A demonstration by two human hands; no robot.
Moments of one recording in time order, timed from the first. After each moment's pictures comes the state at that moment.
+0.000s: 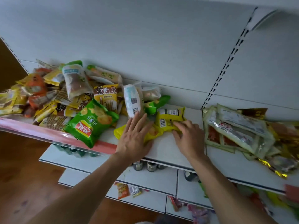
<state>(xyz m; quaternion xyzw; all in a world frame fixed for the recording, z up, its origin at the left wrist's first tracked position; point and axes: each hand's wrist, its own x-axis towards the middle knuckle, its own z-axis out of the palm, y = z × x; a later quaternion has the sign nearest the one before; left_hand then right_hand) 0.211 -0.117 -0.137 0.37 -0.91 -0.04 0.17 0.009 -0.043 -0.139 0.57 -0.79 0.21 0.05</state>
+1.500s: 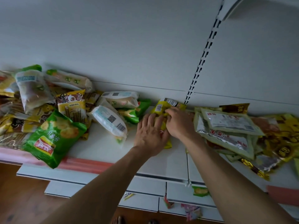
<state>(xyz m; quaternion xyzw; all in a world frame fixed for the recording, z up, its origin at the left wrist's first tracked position) 0.065 -0.112 -0.138 0.42 -0.89 -0.15 0.13 -0.067 -0.097 -0.116 0.54 -0.83 0.16 -0.07</state>
